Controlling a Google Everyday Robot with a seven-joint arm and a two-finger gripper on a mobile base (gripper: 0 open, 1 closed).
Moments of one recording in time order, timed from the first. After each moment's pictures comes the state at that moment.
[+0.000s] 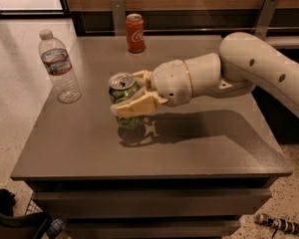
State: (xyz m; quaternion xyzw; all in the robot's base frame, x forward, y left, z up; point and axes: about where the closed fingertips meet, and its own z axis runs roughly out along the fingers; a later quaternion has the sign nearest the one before) arm 0.479 0.057 0.907 -0.58 0.53 0.46 0.42
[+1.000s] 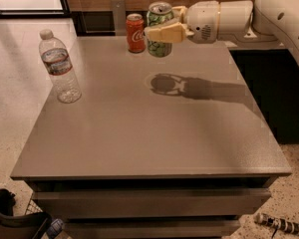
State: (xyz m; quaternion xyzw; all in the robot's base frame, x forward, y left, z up) arm 0.658 -0.026 0.990 -0.50 0.57 0.37 0.54
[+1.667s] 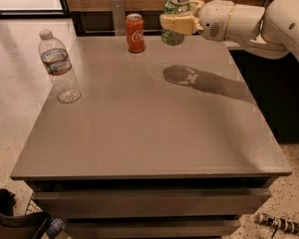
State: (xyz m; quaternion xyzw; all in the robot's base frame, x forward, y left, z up) arm 0.708 -0.074 0.999 -0.42 0.58 0.32 0.62
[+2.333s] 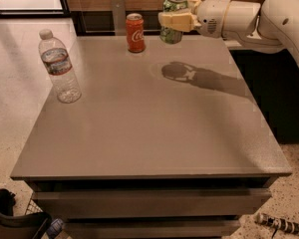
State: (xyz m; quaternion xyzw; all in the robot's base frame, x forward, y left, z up) arm 0.725 -0.068 0.994 -0.41 0.60 0.33 0.61
